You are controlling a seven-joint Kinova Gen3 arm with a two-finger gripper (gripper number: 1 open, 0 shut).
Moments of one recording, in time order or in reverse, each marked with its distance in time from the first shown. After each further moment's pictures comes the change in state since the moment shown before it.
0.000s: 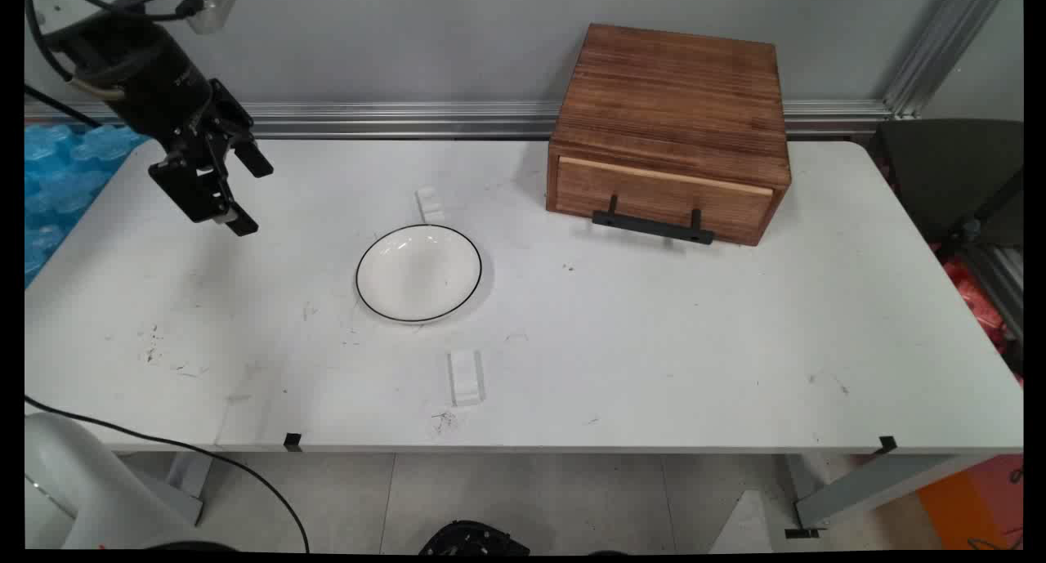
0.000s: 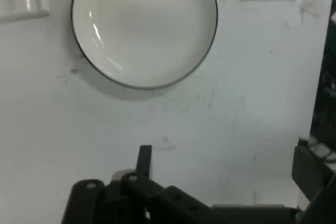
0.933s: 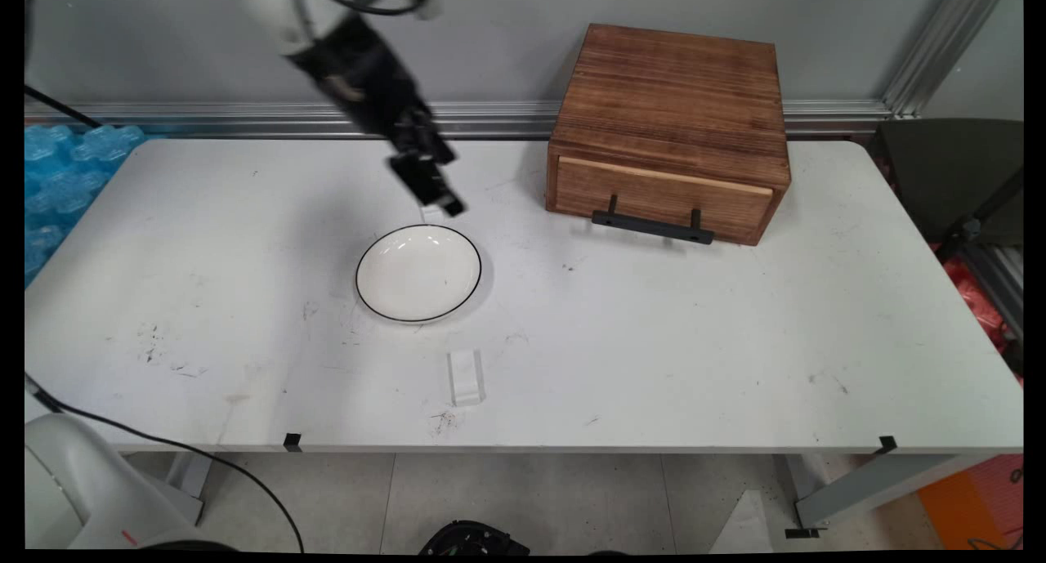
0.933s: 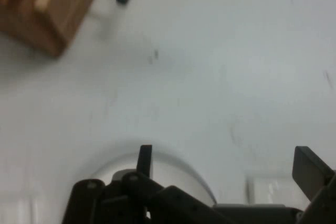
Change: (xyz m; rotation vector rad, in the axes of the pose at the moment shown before) arm 0.149 -0.005 0.073 0.000 0.228 -0.024
